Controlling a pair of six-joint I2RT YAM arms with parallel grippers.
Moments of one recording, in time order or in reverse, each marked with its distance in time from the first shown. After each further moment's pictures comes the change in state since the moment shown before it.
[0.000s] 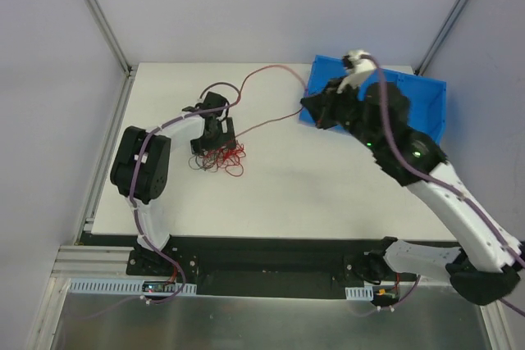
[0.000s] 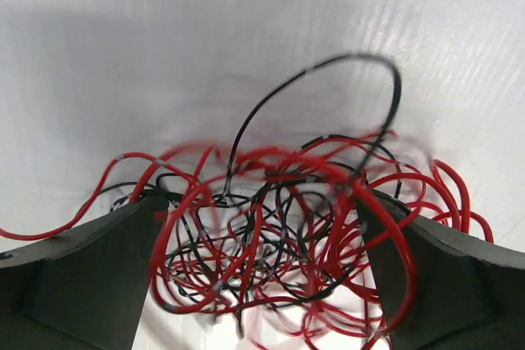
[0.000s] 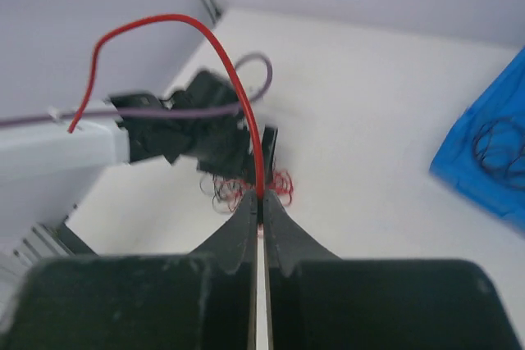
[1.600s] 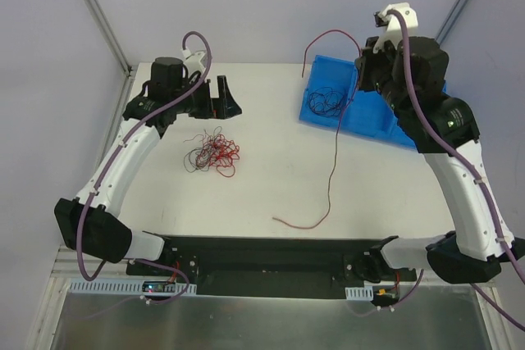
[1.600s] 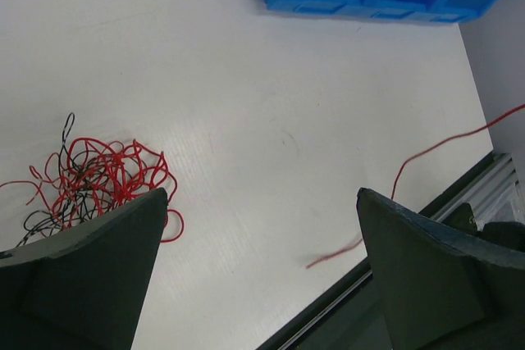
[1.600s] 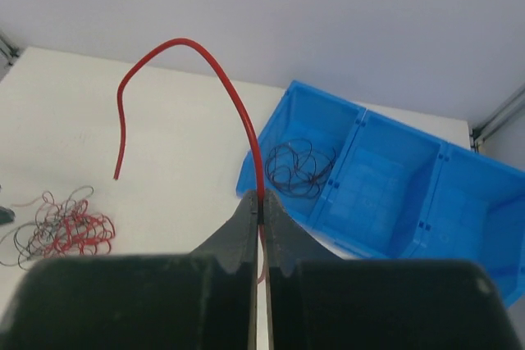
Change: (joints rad) left arm 0.069 -0.527 0.140 -0.030 0.575 0.162; right arm -0.206 0.108 0.488 -0.361 0.238 -0.309
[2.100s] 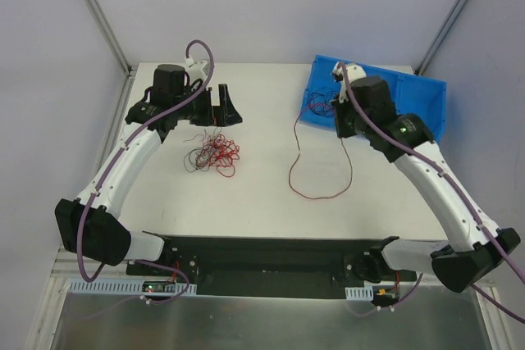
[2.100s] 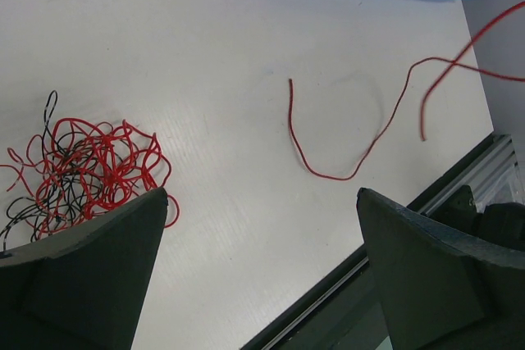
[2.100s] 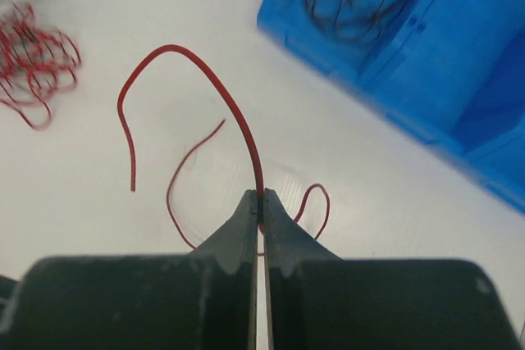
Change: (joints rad) left arm 0.000 -0.019 -0.089 0.008 0.034 0.012; right arm -0.010 -0.056 -0.350 -0.040 -0.141 0.014
